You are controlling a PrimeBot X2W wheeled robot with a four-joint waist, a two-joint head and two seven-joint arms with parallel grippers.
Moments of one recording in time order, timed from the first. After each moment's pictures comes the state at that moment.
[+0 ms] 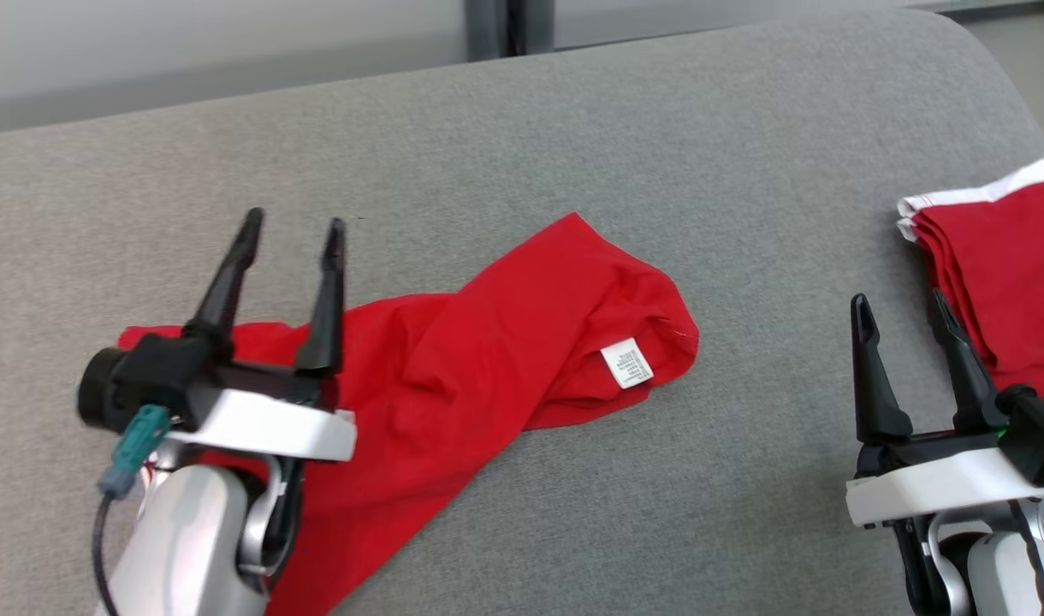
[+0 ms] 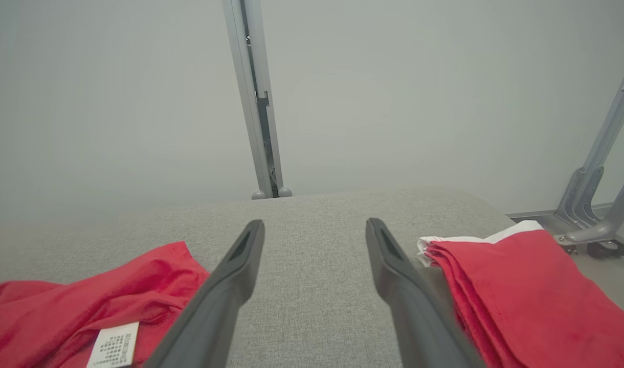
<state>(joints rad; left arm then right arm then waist) -0.32 0.15 -0.24 0.09 -0.29 0.05 -0.21 -0.15 -0.05 0.01 0.03 0.19 0.13 -0.17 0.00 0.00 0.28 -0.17</state>
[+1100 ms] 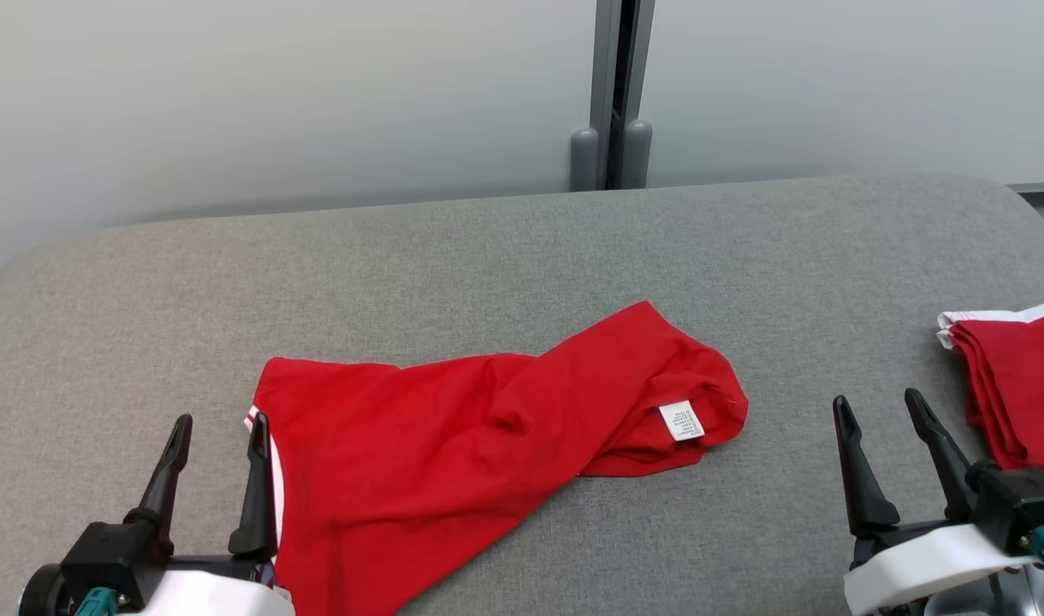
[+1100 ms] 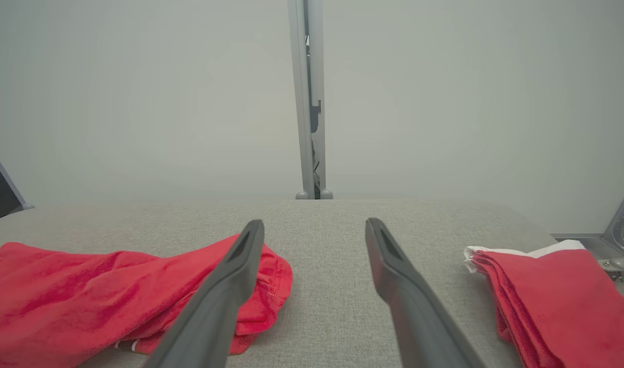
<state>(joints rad) 0.09 0.23 -0.14 -0.06 -0.34 0.15 -0.18 0.03 -0.05 0.01 -0.02 0.14 0.13 -0.06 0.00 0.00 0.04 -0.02</state>
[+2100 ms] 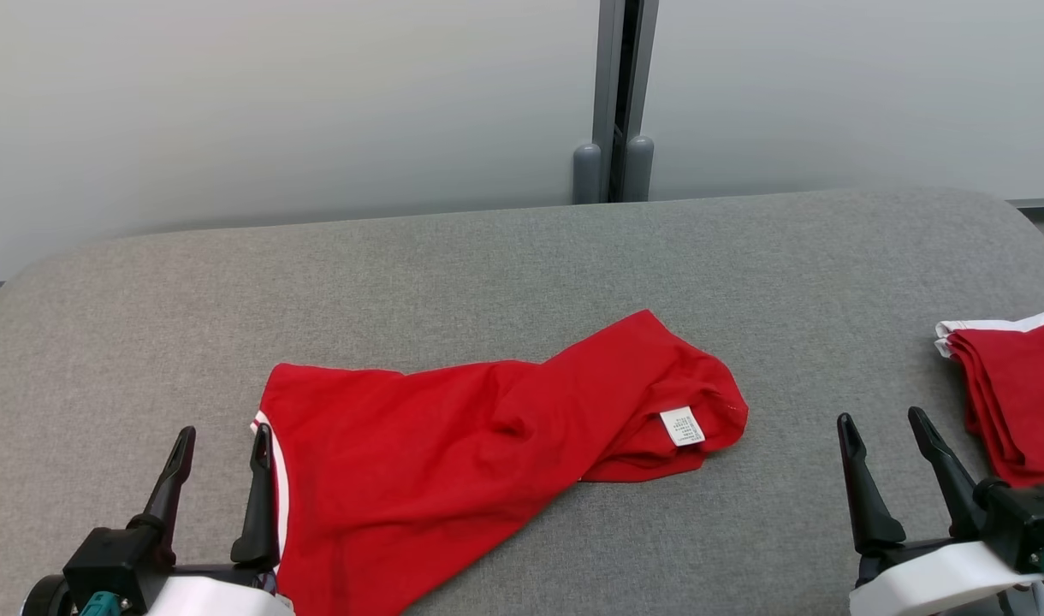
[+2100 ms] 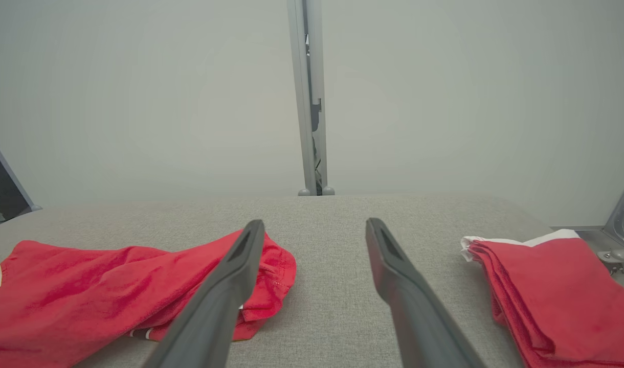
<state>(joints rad) 0.11 0.24 -0.16 -0.09 -0.35 0.18 -0.14 0.08 -0.05 0.00 -0.06 0.16 0.13 -0.05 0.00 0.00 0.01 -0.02</state>
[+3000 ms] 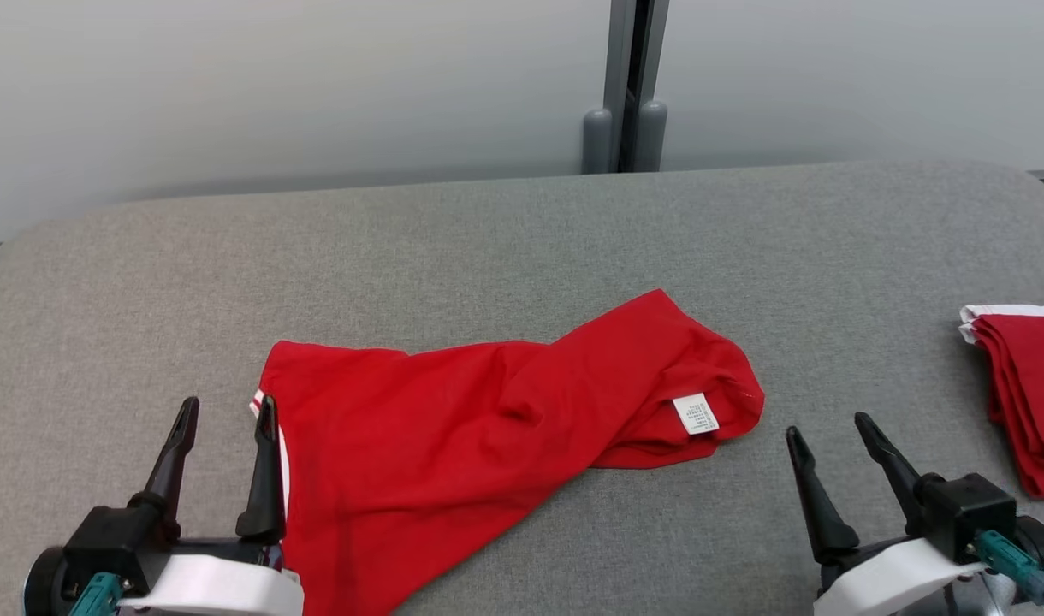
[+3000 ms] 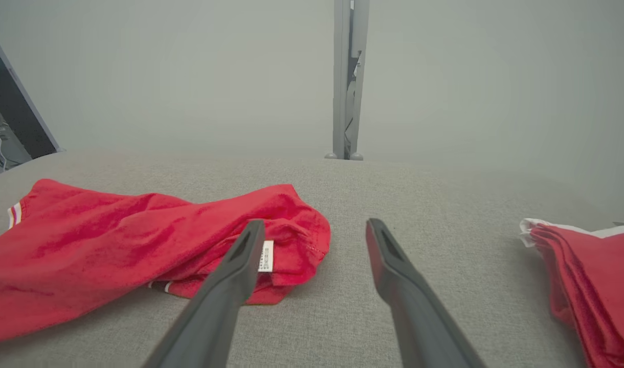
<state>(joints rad) 0.08 0.24 -0.17 -0.10 -0.36 0.19 -0.16 0.06 -0.07 0.08 -0.03 0.14 0.13 -0.02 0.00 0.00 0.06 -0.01</state>
